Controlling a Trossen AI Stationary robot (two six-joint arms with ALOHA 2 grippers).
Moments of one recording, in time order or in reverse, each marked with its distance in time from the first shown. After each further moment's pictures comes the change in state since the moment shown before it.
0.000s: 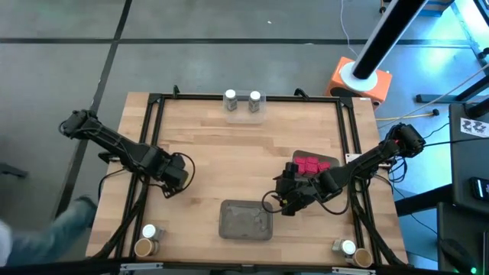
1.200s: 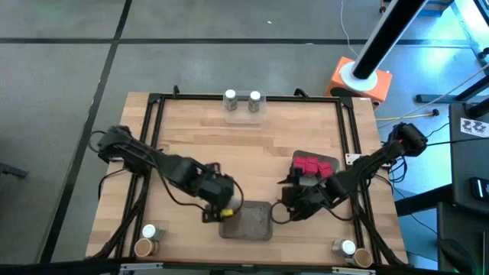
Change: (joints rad) left arm -0.024 0.542 0.830 0.130 -0.114 0.486; right arm 0.080 -0.034 0.000 -0.073 0.049 -0.050
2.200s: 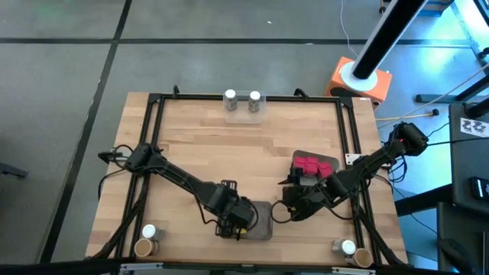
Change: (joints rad) left arm -0.020 0.337 0.145 -0.037 0.029 0.087; right arm -0.001 -0.009 0.000 -0.011 -0.030 0.009
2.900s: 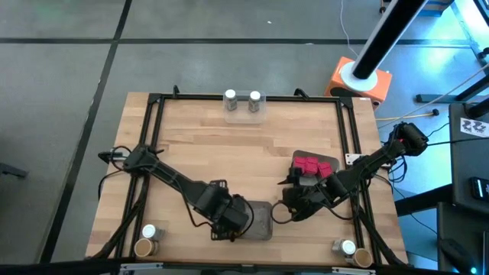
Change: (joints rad) left arm -0.049 -0.008 0.203 -0.240 0.006 -0.219; right arm 0.000 0.001 0.000 0.003 0.000 -0.079
